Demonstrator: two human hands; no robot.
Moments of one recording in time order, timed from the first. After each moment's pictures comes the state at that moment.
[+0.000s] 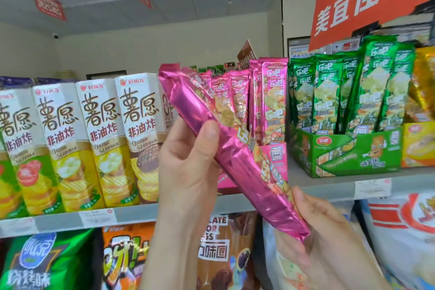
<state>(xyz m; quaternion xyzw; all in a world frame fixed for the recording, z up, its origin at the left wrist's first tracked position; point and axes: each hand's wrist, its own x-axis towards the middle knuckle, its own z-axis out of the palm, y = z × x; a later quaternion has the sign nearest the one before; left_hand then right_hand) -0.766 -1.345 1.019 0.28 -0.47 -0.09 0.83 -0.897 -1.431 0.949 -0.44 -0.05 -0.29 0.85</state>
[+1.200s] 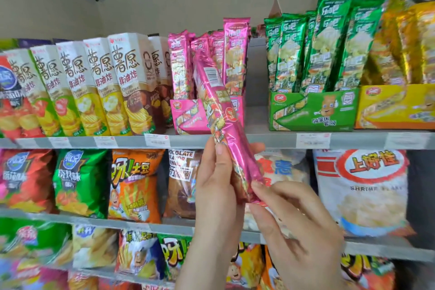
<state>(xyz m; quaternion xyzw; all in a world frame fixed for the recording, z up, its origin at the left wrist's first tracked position) -0.924 -1.369 0.944 0.40 -0.28 -0.15 0.86 -0.996 -1.439 0.891 -0.72 -0.03 -0.65 0.25</state>
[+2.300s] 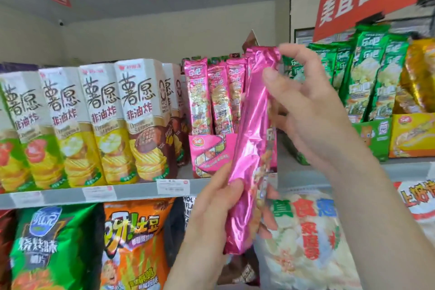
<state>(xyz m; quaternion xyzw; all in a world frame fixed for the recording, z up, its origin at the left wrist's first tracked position) -0.804 -1.321 0.954 0.51 -0.49 -0.21 0.67 -0.883 -1.457 1.060 -0.65 -0.09 -0.48 0.58</state>
